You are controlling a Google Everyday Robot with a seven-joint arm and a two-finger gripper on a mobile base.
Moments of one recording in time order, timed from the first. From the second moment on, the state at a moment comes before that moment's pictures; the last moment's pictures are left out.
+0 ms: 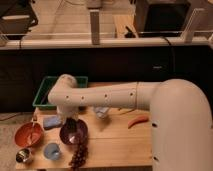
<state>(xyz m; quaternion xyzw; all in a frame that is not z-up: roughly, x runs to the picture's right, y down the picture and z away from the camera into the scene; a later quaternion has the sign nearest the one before) -0.193 0.131 0.736 -0.14 -0.27 -0.72 0.63</state>
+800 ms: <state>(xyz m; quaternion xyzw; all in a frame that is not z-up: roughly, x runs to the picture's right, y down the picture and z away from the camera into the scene) -0.266 0.036 0.791 -0.09 -0.26 -0.69 0.67</state>
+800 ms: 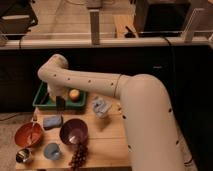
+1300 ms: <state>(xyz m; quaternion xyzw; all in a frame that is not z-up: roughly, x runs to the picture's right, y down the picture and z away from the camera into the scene) -0.308 0.029 0.809 -0.10 -0.25 -0.59 0.76</state>
